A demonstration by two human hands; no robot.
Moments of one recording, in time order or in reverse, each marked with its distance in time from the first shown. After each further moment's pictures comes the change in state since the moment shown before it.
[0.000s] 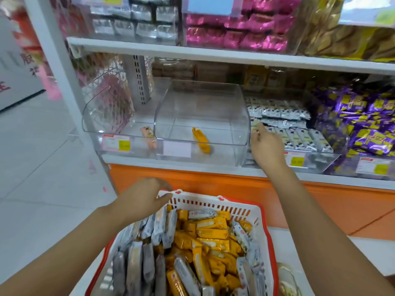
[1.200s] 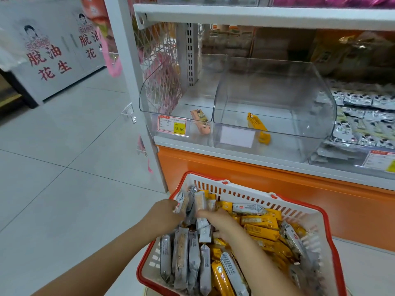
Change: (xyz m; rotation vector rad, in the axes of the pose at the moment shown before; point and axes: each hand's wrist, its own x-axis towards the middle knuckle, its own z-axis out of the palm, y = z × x) left_hand -0.048 -0.079 0.067 -0.352 -0.191 -0.628; right_hand -0.183 -0.104 0.191 0.728 -1.089 0.650
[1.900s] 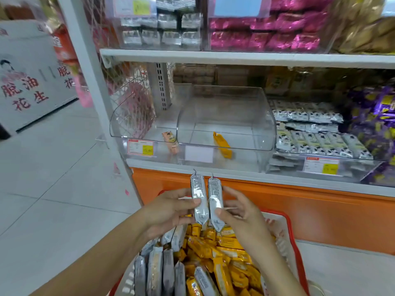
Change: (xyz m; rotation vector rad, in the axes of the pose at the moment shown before) left_hand -0.038 0.107 -0.022 -1.059 -0.454 0.231; right_hand -0.134 -0.007 -0.097 -0.015 0.291 -0.767
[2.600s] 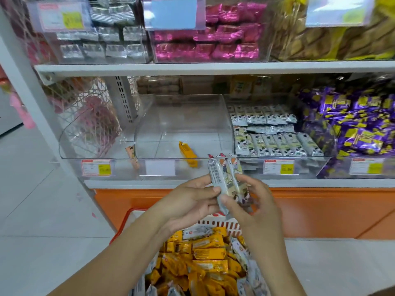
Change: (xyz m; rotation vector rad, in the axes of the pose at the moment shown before) left_hand 0.056 0.031 0.100 -0.180 -0.430 0.102; right_hand -0.011 -0.030 -0.069 -0.031 0.428 -0.237
